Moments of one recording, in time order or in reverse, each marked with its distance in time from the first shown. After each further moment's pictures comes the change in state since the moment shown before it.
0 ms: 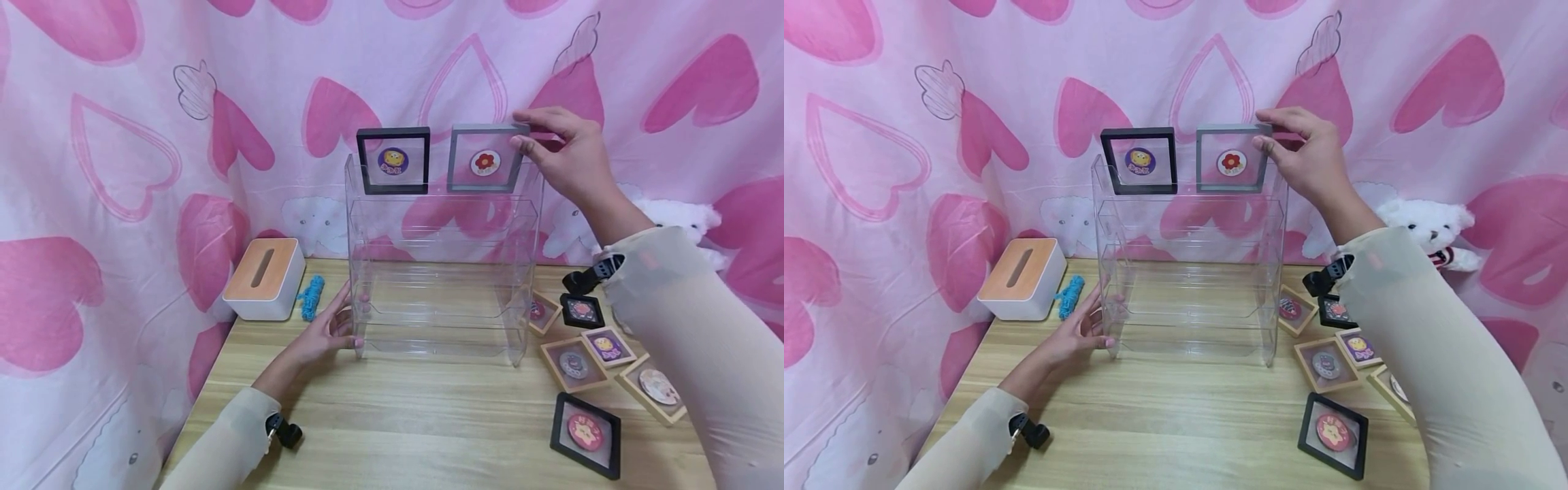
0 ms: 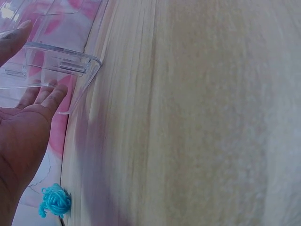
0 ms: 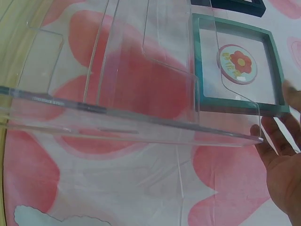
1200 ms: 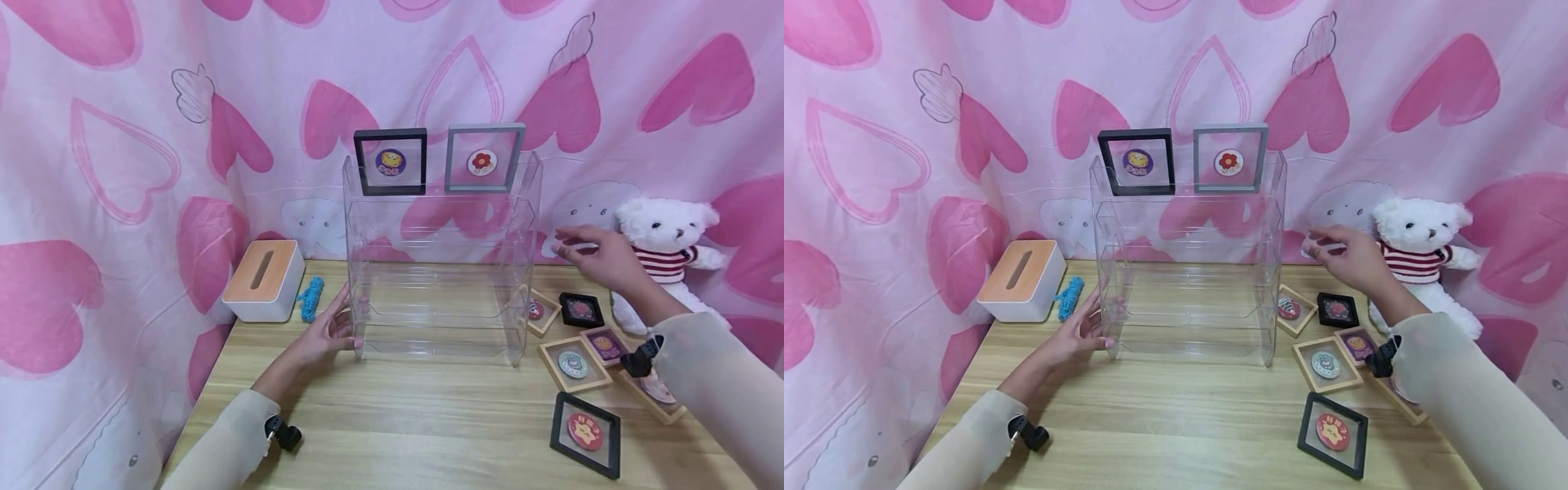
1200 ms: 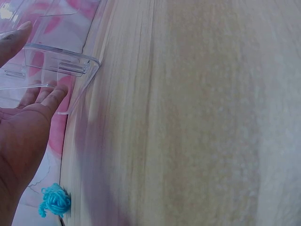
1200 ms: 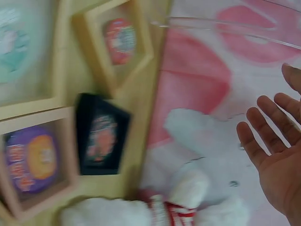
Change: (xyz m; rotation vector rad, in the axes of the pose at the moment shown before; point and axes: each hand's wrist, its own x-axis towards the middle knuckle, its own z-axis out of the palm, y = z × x) left_hand 0.000 -0.003 0.000 -0.023 -0.014 0.015; right_hand -0.123 0.144 -0.045 -0.343 -0.317 0.214
